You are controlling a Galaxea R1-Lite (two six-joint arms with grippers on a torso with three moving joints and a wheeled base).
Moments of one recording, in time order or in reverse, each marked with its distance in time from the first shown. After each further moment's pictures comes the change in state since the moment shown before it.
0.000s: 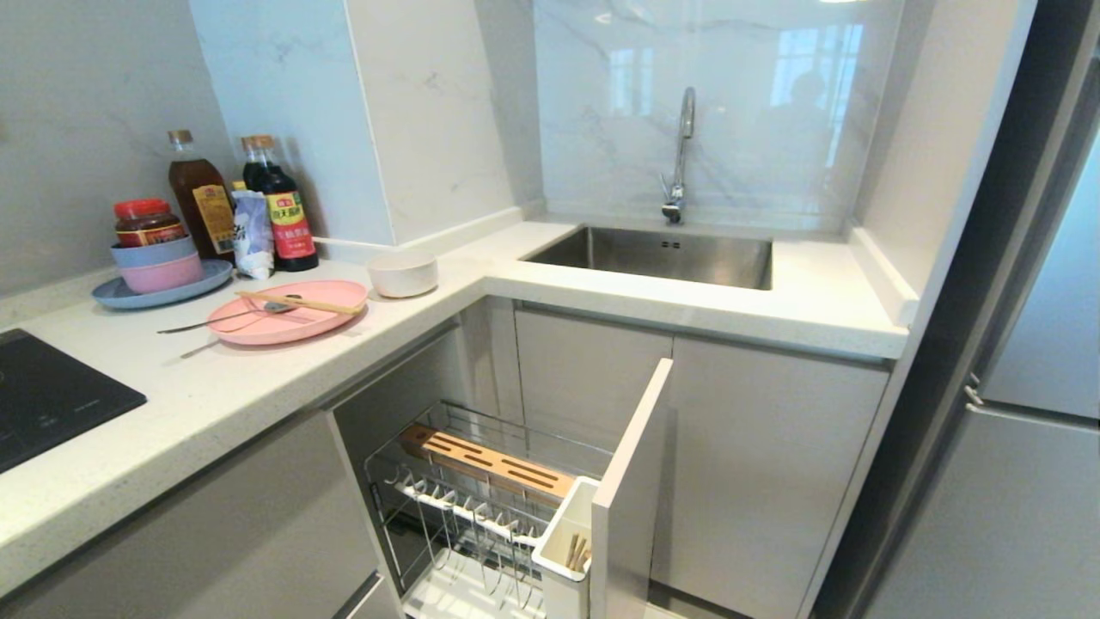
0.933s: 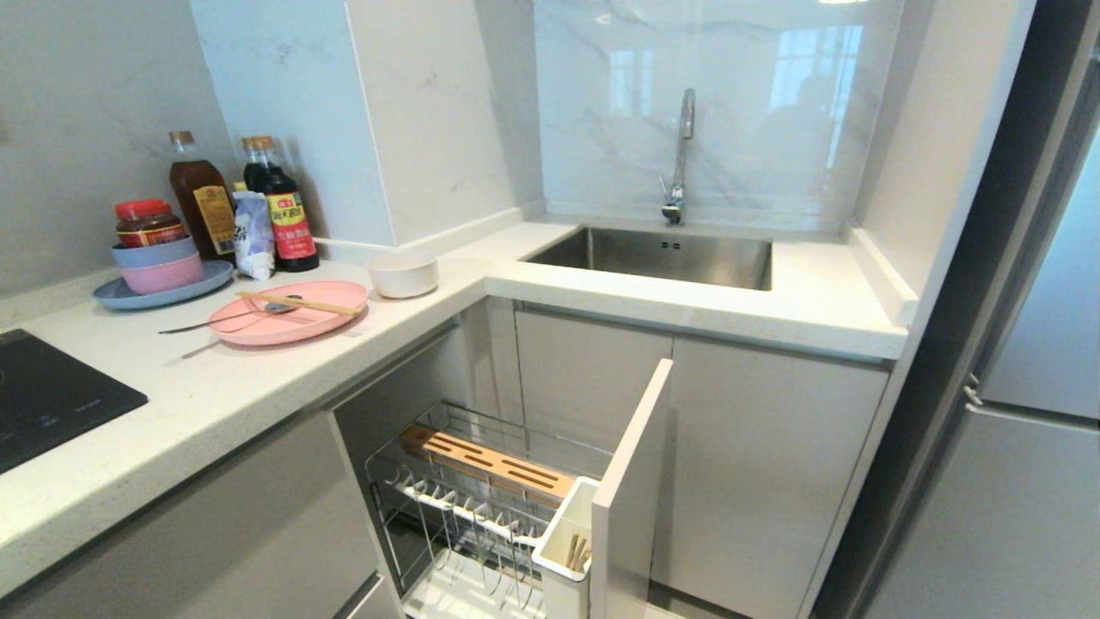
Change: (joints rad) left arm 0.101 -0.618 0.924 -0.473 0.183 0.001; right arm 0.000 0.000 0.000 0.000 0.000 0.000
